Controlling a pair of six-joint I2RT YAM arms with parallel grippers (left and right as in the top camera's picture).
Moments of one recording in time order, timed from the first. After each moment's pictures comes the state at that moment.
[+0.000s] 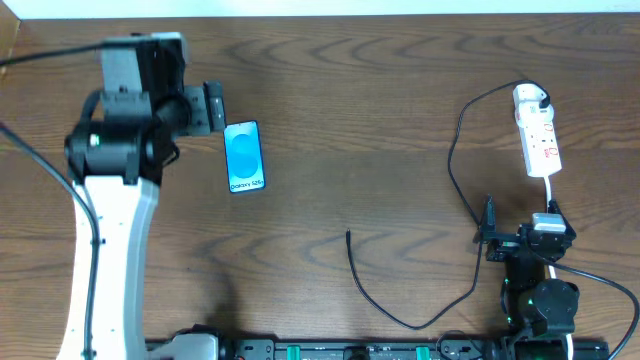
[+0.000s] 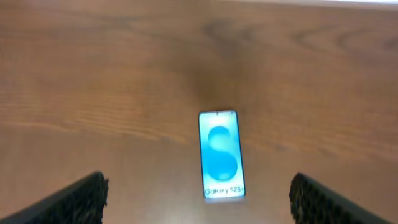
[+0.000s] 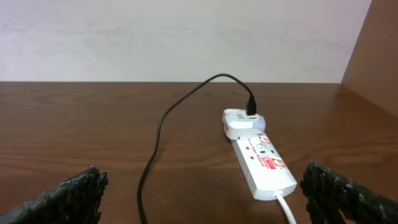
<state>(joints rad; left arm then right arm) -0.02 1.44 1.61 -1.05 -0.05 -0.06 0.04 0.01 0.01 -0.06 0.13 -0.03</state>
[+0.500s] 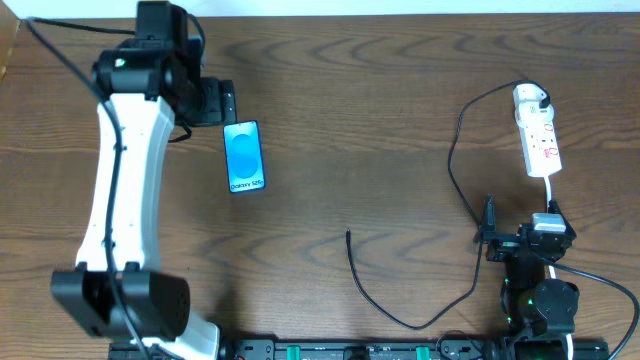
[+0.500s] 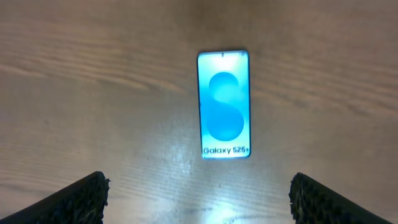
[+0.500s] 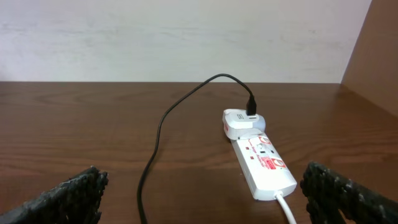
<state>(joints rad) -0.02 1.74 1.79 -1.29 -0.04 -0.10 0.04 0.01 0.01 -0.06 0.13 -0.03</state>
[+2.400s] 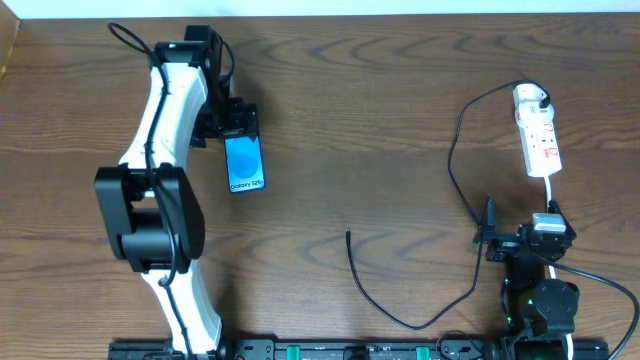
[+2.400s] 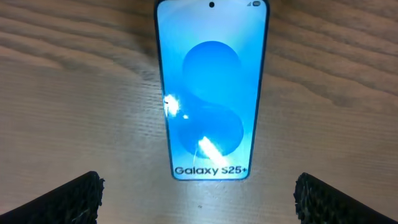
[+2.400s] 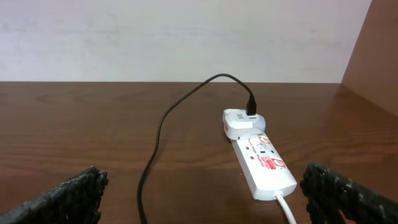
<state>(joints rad) -0.02 2.09 1.79 -1.27 0.05 -0.15 0.04 0.01 0.01 -0.06 0.13 -0.03</state>
